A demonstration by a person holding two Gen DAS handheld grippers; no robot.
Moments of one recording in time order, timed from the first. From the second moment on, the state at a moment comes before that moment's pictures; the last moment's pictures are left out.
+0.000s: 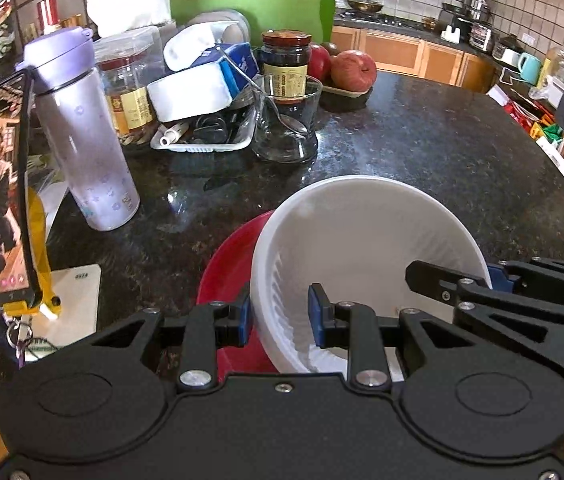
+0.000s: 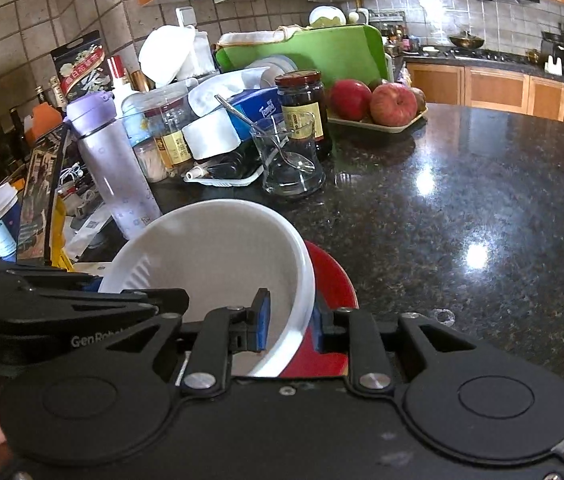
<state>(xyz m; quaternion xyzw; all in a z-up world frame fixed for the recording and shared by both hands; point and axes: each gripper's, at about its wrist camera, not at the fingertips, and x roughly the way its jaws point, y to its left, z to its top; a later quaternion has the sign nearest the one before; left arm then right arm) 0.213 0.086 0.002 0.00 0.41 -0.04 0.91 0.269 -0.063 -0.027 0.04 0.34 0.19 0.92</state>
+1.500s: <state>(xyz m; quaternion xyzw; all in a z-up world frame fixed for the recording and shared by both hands) 0.173 0.099 0.018 0.03 0.33 -0.07 0.94 0.182 -0.069 -0.006 0.03 0.20 0.02 0.98</state>
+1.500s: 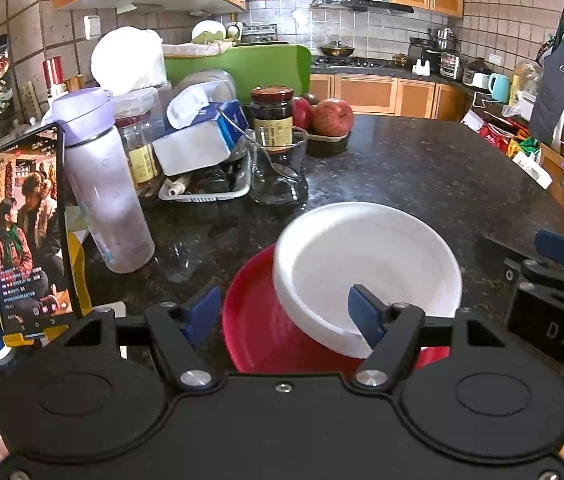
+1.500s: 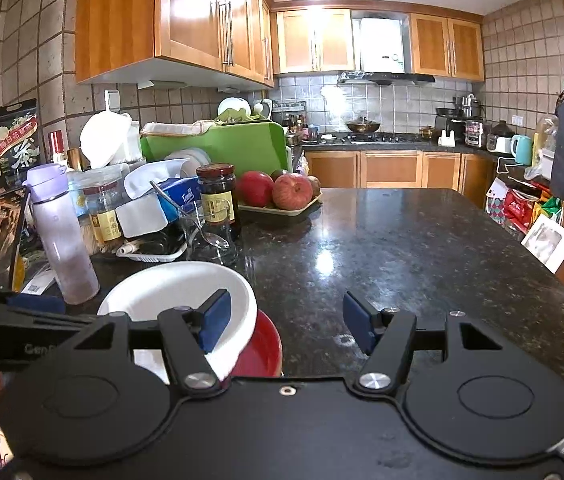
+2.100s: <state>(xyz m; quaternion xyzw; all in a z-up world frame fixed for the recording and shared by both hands) 0.141 0.087 0.019 0.03 0.36 -0.03 0.93 0.130 -0.086 -0.010 0.04 0.23 0.04 0.97</state>
